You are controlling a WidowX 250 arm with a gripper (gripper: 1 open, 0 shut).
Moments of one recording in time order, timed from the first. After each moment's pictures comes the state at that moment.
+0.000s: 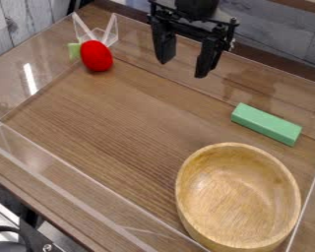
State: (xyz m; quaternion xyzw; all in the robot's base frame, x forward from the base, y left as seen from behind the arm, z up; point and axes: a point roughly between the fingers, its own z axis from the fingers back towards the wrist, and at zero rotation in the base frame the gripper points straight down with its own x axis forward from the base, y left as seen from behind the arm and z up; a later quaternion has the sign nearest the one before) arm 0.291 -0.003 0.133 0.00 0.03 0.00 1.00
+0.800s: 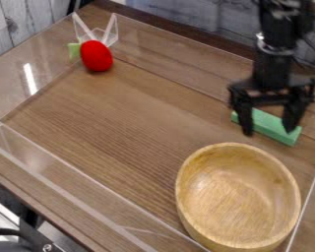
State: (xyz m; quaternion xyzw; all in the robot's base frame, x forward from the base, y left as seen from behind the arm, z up) arm 0.325 -0.110 0.053 -0.06 0.05 0.32 0.94
